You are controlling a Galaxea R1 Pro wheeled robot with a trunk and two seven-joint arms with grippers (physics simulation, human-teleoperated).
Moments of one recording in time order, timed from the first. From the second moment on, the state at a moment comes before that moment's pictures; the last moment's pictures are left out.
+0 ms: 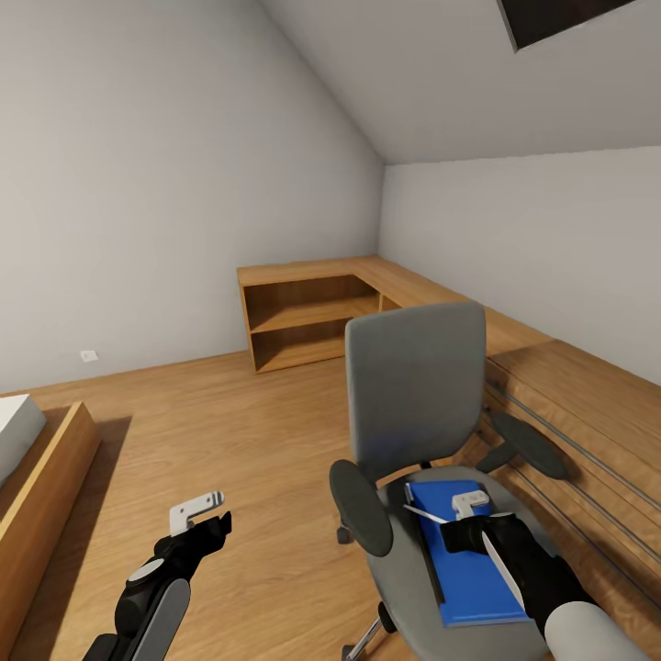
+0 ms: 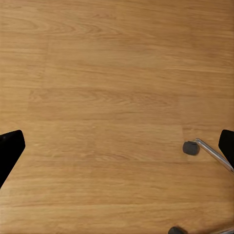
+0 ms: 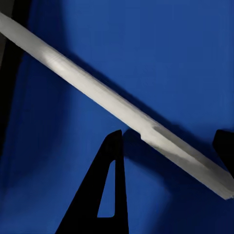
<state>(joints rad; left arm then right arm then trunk) -0.13 0.02 -0.12 -1.55 0.49 0.55 0.53 -0.56 -0.14 0.06 -0.70 0.09 0.54 0.28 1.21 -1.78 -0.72</state>
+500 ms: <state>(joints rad) -0.13 0.02 -0.12 -1.55 0.49 0.55 0.53 -0.56 -0.14 0.07 -0.70 0.09 0.54 0.28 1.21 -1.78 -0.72</state>
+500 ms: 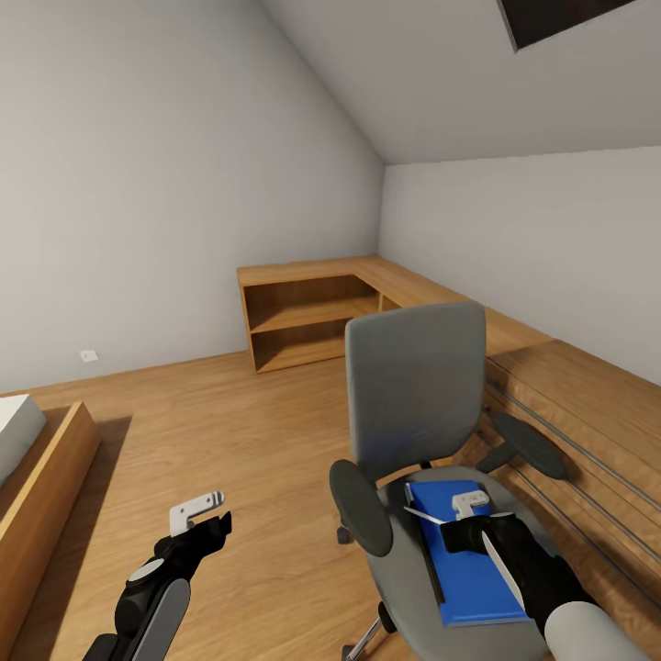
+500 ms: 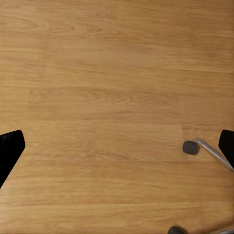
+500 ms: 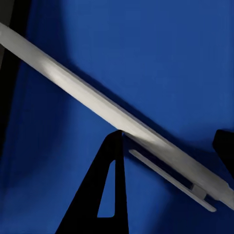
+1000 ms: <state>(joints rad) -0.13 0.02 -0.12 -1.55 0.49 0.55 0.53 -0.56 -0.14 0.06 -0.70 0.09 0.54 0.28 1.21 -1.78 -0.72</state>
